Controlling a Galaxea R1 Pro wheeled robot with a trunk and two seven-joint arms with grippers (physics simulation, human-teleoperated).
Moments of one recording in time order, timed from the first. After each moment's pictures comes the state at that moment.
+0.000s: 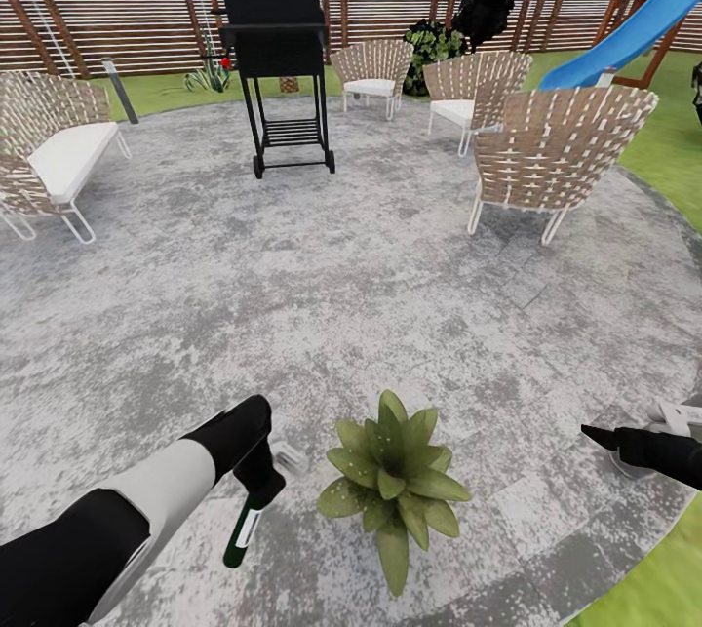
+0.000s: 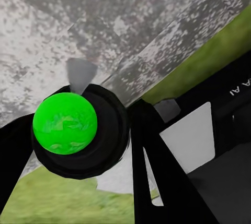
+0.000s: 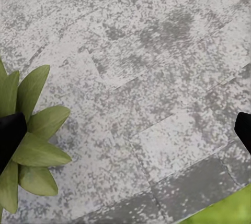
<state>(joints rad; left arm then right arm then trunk) -0.98 -0.04 -0.59 -0.30 -0.42 1.01 -0.85 -0.38 -0.24 -0.67 -1.59 0.45 0.92 0.97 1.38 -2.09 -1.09</state>
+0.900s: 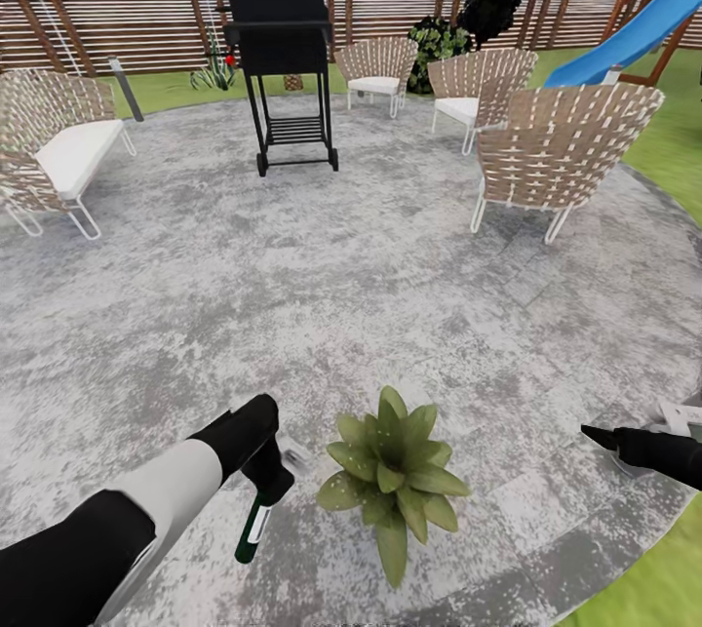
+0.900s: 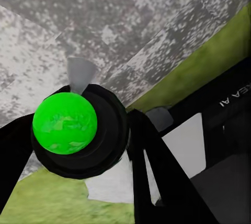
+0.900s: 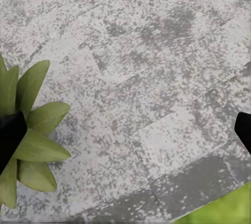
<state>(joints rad) -0.98 -0.06 -0.57 -0.31 -0.38 1.01 -0.81 -0.38 -0.24 -0.67 -1.59 0.45 0.92 0.97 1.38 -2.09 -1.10</state>
